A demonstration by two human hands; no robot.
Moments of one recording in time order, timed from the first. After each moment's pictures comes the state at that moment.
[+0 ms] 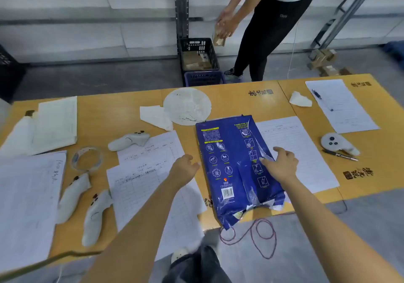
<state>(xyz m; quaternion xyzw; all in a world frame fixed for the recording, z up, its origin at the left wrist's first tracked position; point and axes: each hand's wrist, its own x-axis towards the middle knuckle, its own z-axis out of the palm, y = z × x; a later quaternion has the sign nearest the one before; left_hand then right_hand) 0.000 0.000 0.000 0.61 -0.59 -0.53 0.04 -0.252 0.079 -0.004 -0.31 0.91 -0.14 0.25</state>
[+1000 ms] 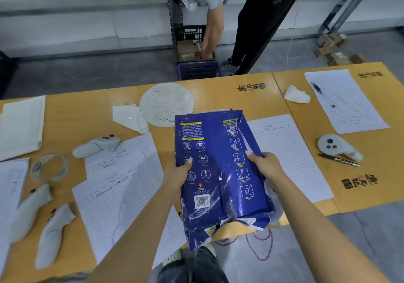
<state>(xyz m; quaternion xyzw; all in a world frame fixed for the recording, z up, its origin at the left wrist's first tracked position) -0.078 -0.002 -0.036 0.63 -0.29 -0.67 0.24 -0.310 0.053 -0.042 -0.19 0.79 -0.33 0.47</state>
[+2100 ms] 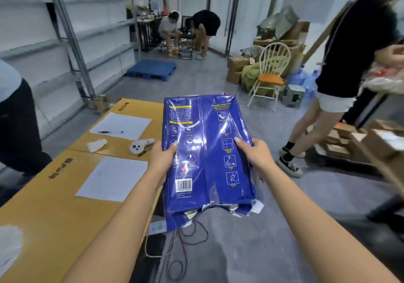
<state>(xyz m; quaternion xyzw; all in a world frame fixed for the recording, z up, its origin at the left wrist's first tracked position) -0.195 0.215 0.183 0.15 -0.67 -0.73 0.03 -0.206 0.454 0.199 0.12 0.79 -0.60 0.00</state>
